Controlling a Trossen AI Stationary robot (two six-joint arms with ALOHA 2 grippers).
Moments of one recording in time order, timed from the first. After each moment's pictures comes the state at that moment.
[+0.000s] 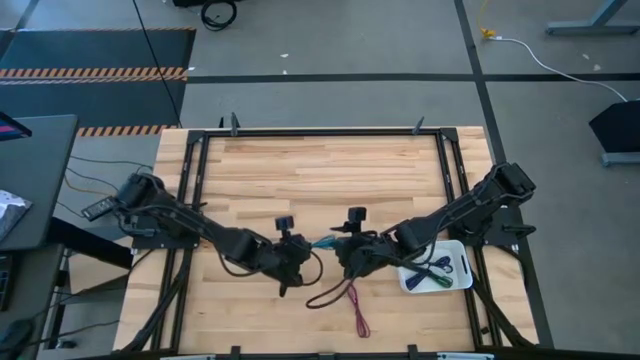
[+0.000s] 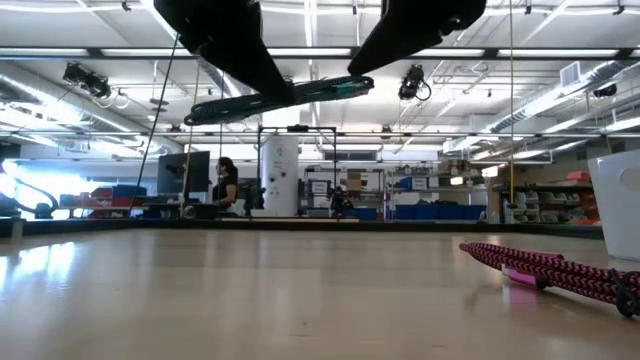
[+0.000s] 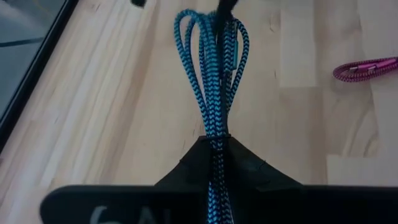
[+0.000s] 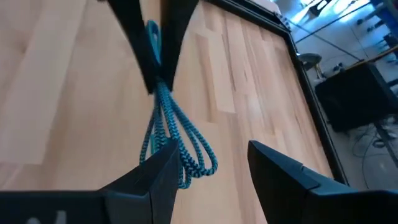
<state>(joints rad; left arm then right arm) -0.44 1.66 1.16 -0.41 -0.64 -0.28 0.43 1.67 1.20 -0.37 0.71 0.02</state>
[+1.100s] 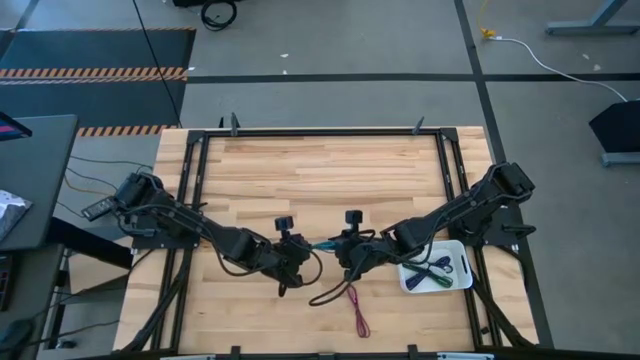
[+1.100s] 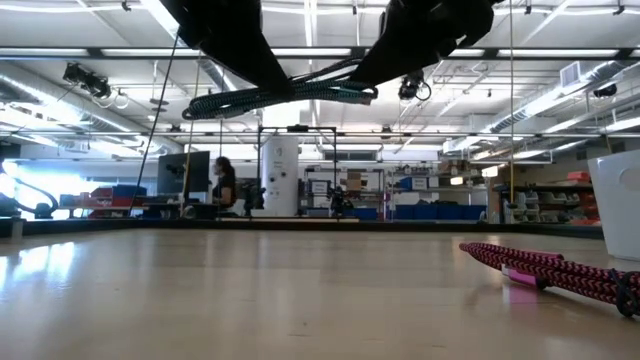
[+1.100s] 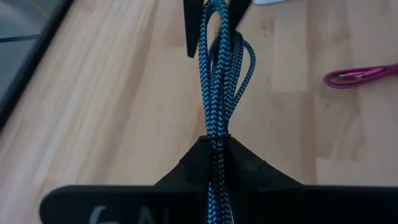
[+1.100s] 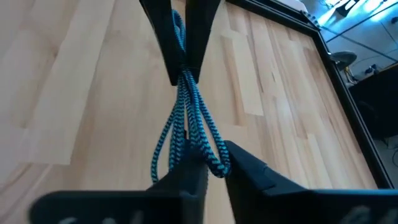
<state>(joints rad) -0.44 1.65 1.16 -0.41 -0.62 -0.30 0.41 1.67 1.11 -0.21 0.60 0.02</state>
